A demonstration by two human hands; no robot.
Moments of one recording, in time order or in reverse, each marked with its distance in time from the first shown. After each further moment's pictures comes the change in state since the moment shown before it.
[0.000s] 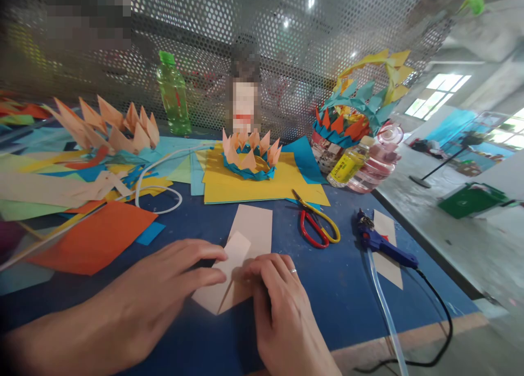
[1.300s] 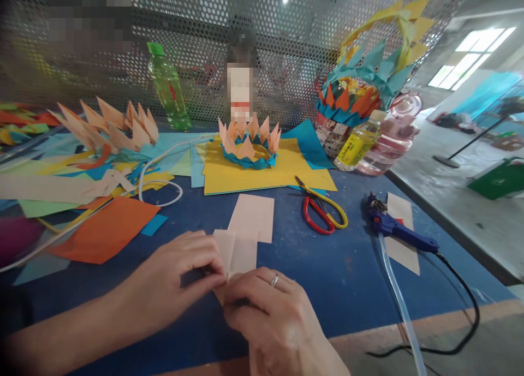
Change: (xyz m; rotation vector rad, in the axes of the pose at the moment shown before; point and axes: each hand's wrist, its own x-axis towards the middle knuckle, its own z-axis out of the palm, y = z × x) left_hand 0.024 0.007 0.016 -0.172 -0.014 -0.308; right_hand -0.004 -0.011 -0.010 0.162 -0.074 -0.348
